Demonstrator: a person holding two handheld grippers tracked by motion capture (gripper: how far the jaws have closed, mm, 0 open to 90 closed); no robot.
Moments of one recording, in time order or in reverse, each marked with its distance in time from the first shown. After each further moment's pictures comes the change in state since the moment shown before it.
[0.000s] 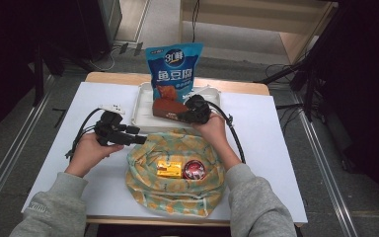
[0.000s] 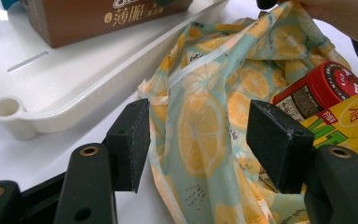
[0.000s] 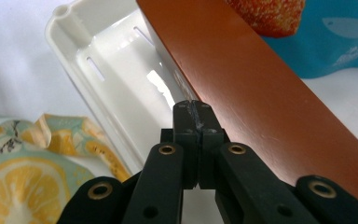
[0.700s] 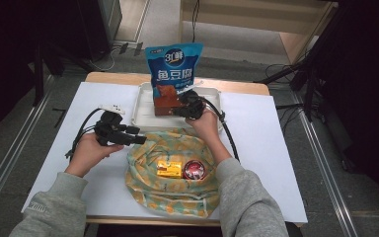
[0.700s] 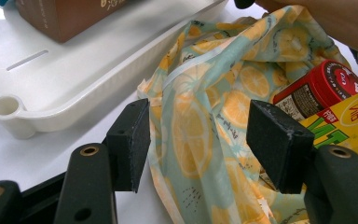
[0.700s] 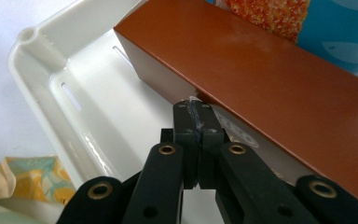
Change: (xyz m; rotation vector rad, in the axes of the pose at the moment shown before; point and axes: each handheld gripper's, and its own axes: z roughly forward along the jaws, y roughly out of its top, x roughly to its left) left arm 0.001 0.000 0.000 0.005 -0.002 0.000; right arm -0.006 0.016 0.024 0.000 -0.034 0.030
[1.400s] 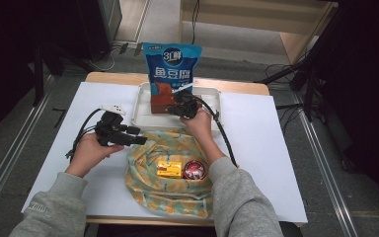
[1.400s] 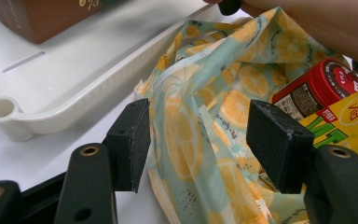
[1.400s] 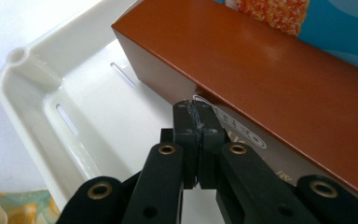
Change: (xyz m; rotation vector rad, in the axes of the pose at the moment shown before) left arm -0.001 0.000 0.001 -0.002 -0.004 0.008; right arm 0.007 0.008 0.016 -0.019 -0.018 0.029
